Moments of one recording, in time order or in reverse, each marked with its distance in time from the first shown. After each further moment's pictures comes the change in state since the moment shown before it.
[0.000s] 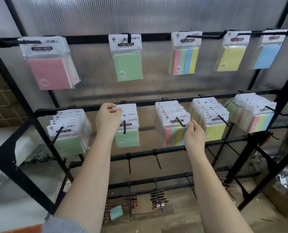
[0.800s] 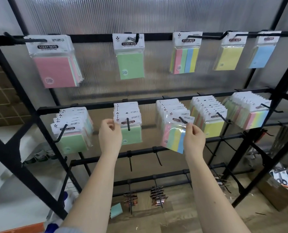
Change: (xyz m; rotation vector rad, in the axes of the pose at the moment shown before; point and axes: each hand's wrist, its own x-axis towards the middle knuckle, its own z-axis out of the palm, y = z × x) left_hand -0.034 -0.046 -0.006 0.104 0.089 0.005; right_hand -0.031 0.001 0.006 0.094 0.111 -0.020
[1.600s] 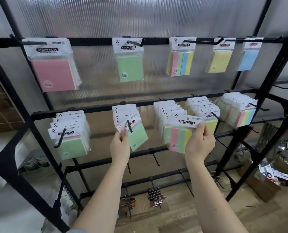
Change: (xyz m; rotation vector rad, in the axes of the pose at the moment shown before) left_hand -0.026 -0.014 0.010 -0.233 -0.273 -0.058; right_hand -0.032 -0.026 -0.004 0.130 0.379 -0.117
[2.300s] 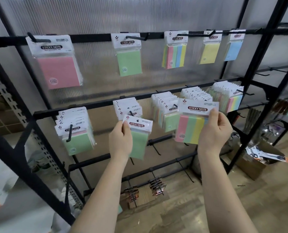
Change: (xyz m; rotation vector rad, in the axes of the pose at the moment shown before) left_hand -0.021 0.018 -0.042 0.184 -0.031 0.297; right_hand -0.037 -0.047 -0.039 0.175 0.052 -0.127
